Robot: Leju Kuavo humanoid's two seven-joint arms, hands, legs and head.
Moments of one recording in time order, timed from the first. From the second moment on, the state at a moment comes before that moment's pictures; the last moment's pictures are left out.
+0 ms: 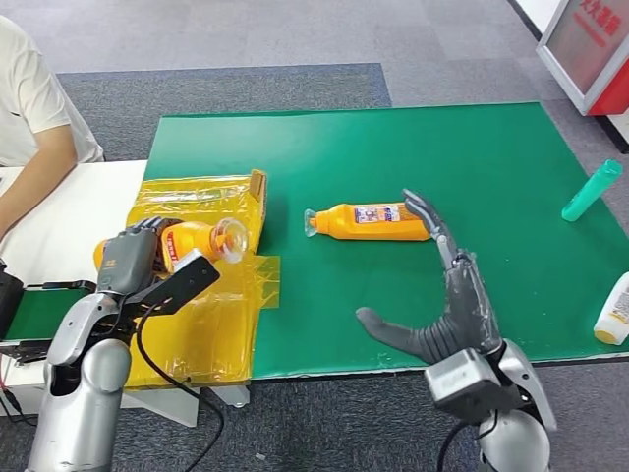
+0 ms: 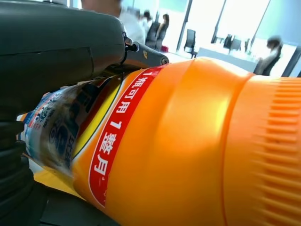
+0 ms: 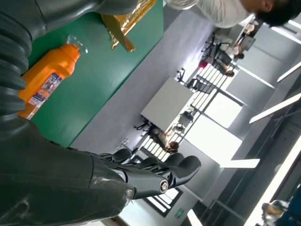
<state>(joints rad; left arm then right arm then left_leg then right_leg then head) -0.19 -0.11 -0.07 -1.66 -1.16 -0.25 -0.02 0.03 0.16 0.20 -2.09 0.52 0.15 -0.31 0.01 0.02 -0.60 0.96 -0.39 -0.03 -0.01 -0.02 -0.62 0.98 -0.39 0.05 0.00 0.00</state>
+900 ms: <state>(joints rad) -0.32 -0.03 -0.04 -1.30 -1.17 -0.30 0.02 0.06 0.08 0.24 -2.13 0.42 0.19 -0.34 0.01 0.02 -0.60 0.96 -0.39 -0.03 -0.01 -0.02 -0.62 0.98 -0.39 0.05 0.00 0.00</state>
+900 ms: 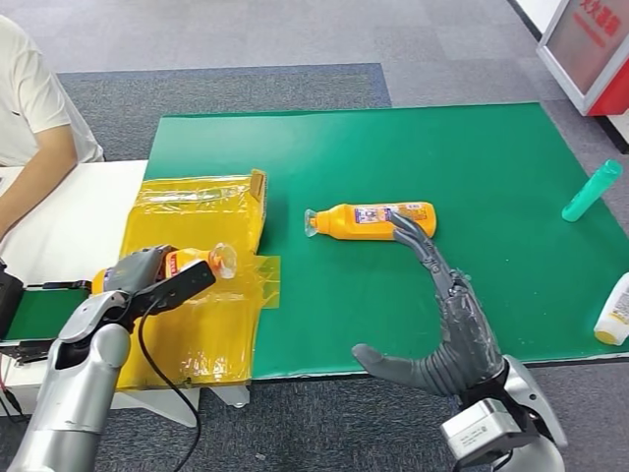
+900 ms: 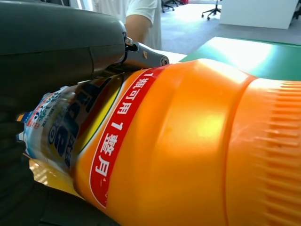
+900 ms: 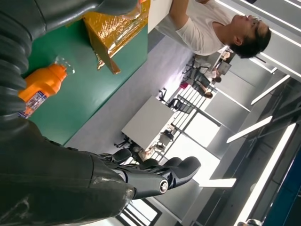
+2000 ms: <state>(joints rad) -0.38 -0.11 -0.14 -1.13 -1.28 -0.28 0.03 0.05 0.08 0.25 -2.13 0.42 0.20 -0.34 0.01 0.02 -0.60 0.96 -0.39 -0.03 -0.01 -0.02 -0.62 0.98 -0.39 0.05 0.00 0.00</state>
